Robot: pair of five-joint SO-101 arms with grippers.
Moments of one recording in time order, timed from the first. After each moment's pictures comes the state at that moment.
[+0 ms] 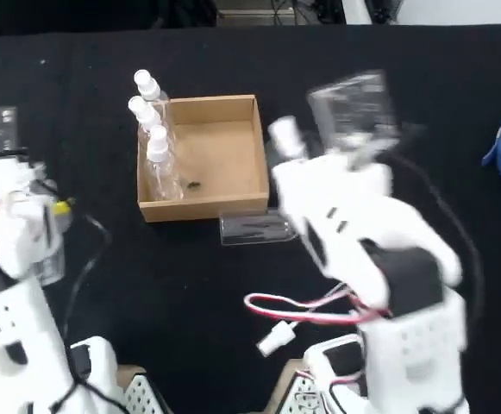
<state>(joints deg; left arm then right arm) -27.0 -54.5 28.4 79.1 -18.2 -14.1 -50.6 15.9 69.7 -1.4</state>
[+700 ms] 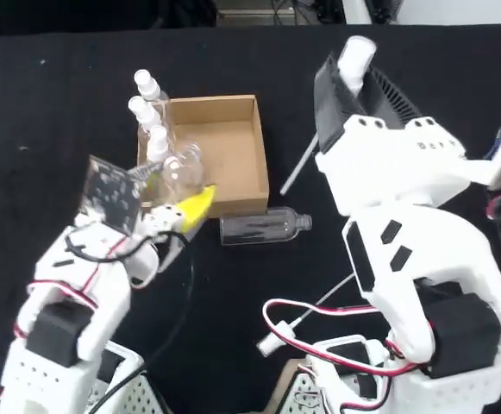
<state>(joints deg) 16.8 -78.3 52.7 48.5 -6.3 -10.2 -51.6 3.2 56.5 -24.3</state>
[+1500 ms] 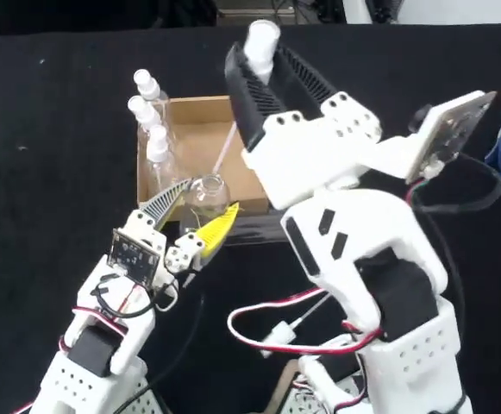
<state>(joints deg) 22.1 -103.8 91.4 19.7 -6.3 -26.2 -51.6 19.2 33.0 -20.6</state>
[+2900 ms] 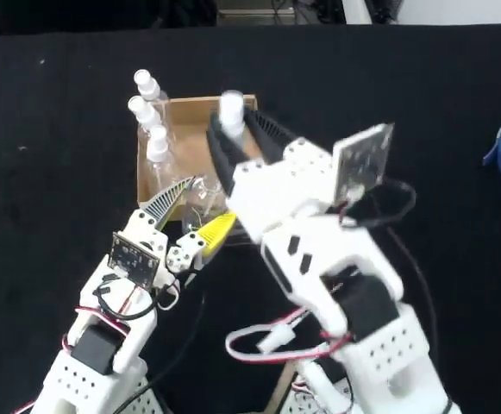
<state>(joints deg) 22.2 -103.8 92.8 16.1 -6.3 -30.6 -65.6 47.6 28.6 -12.1</state>
